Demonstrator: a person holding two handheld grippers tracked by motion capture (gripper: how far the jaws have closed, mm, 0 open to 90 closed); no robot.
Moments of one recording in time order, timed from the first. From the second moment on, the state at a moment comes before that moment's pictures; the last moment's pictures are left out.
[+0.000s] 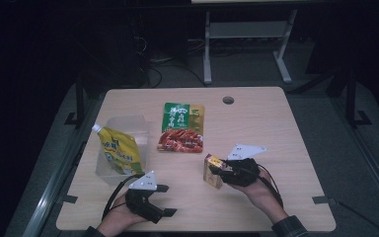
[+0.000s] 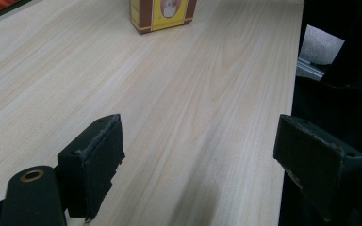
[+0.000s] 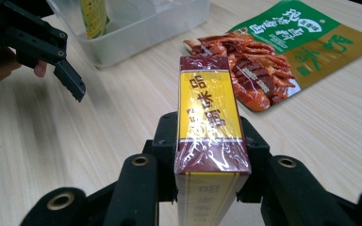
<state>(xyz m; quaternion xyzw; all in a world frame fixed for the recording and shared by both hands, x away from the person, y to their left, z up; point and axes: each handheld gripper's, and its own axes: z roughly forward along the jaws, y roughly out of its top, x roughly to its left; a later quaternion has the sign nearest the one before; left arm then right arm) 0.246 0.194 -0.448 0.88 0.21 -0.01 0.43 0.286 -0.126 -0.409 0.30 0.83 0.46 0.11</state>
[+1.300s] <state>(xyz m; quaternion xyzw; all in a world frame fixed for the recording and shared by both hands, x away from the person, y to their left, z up) 0.245 0.189 -0.448 0.88 0.20 -0.01 0.43 0.371 -0.062 -0.367 0.18 0.84 0.51 0.06</state>
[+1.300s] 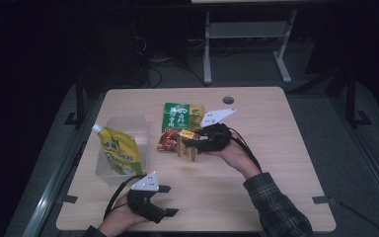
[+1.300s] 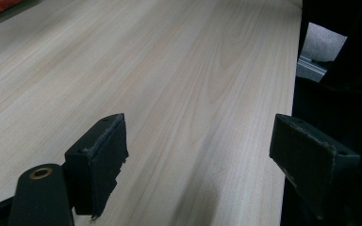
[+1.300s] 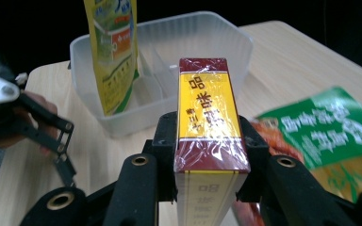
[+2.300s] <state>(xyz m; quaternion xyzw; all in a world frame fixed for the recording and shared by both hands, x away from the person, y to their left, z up) 0.238 0.193 -0.447 0.88 0.20 -0.01 0.43 0.420 0.048 -0.343 0.04 0.85 0.52 0.03</state>
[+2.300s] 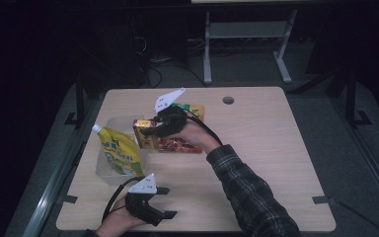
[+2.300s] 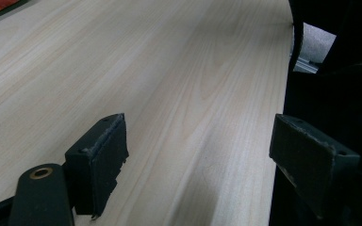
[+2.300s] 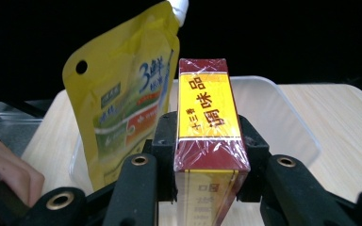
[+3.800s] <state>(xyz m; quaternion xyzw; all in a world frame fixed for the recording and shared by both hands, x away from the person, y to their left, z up) 0.239 0.191 -0.445 0.88 0.19 -0.02 0.44 0.432 0.107 -0.351 0.00 0.85 0.52 -0.01</state>
